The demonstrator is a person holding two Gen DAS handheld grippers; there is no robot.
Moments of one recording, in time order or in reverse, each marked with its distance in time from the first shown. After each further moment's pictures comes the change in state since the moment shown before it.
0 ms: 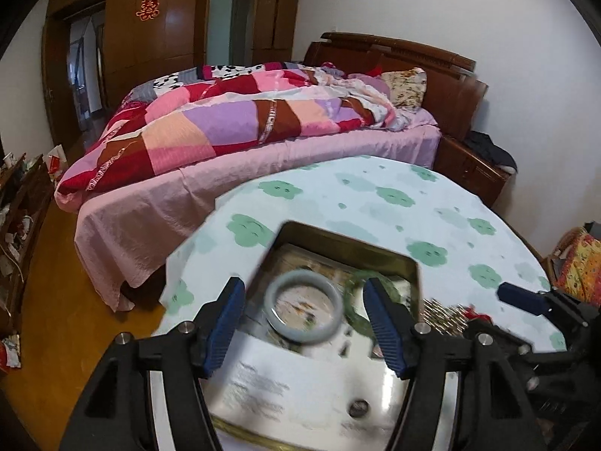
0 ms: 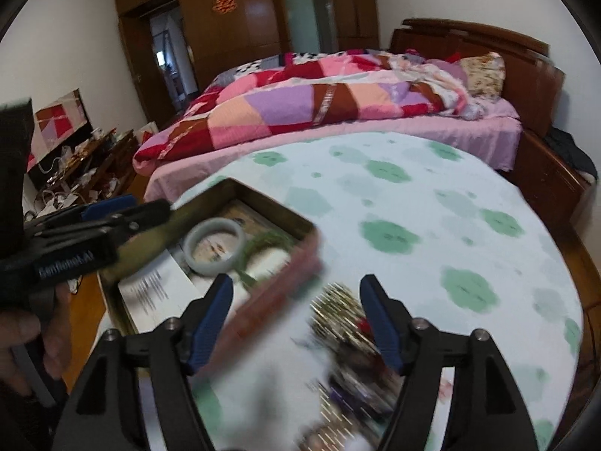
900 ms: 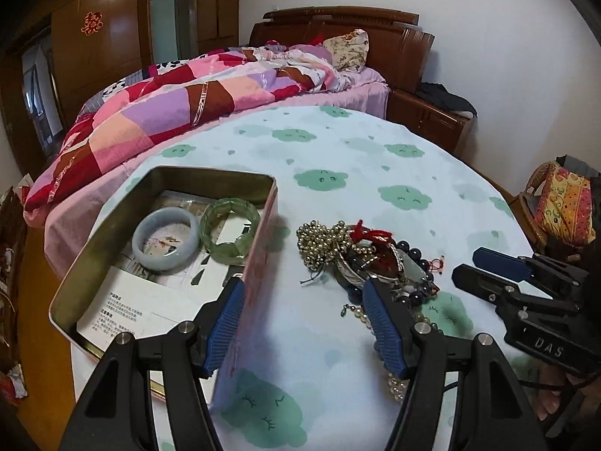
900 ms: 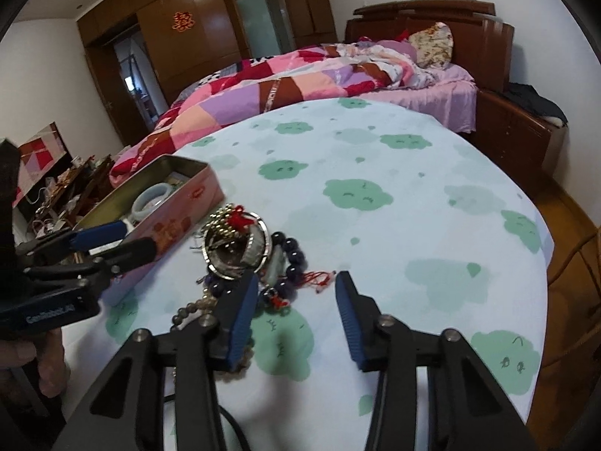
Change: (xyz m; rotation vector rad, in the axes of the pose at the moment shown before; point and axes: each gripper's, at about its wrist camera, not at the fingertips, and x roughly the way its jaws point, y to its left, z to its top) left arm 0.003 -0.114 -0.061 0.164 0.085 -0.075; right arm -0.037 -0.085 -0.080 0.126 -0.028 -0.028
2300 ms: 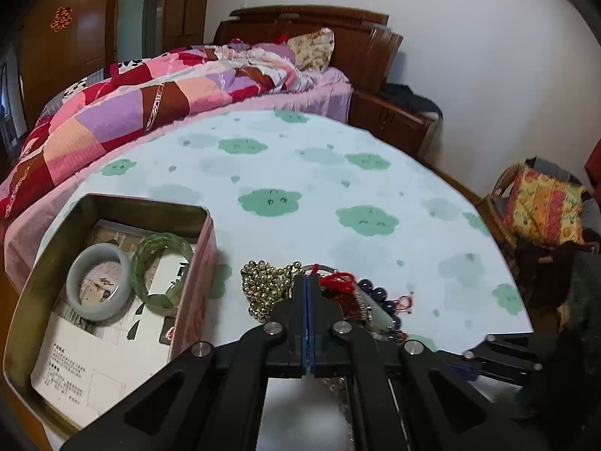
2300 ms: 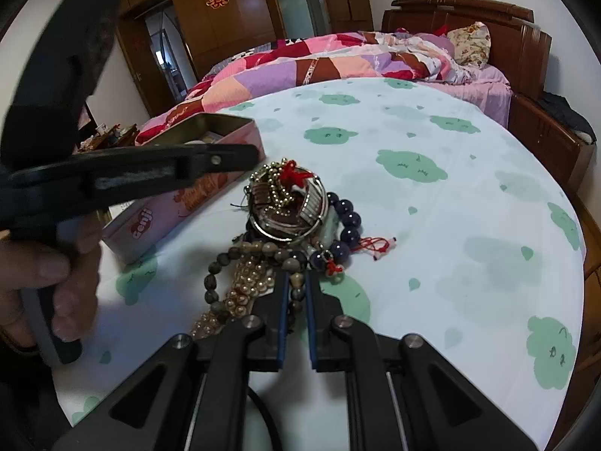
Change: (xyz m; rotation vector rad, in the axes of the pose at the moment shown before) left arm 0.028 -0.013 0.031 0.009 -0.009 -0.179; right arm 0.013 0.024 -0.022 -0.092 0.062 0.079
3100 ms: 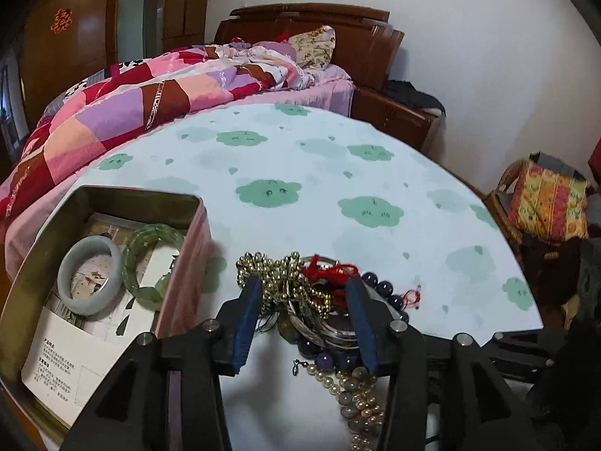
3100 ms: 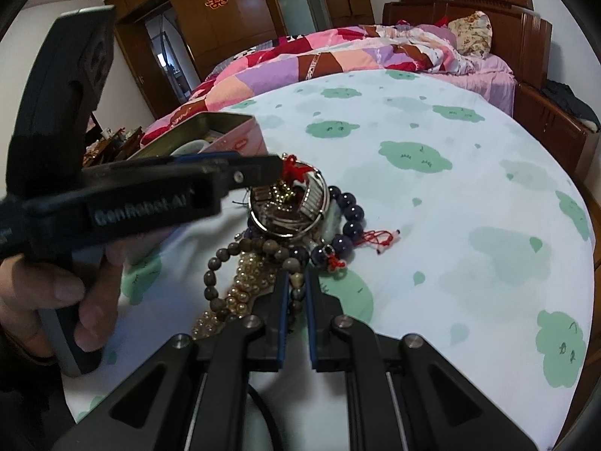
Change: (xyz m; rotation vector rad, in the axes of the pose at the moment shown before) left arm 0.021 -0.003 -0.010 0.020 0.023 0.026; right arm 0.004 -0.008 0.000 0.033 0.019 0.047
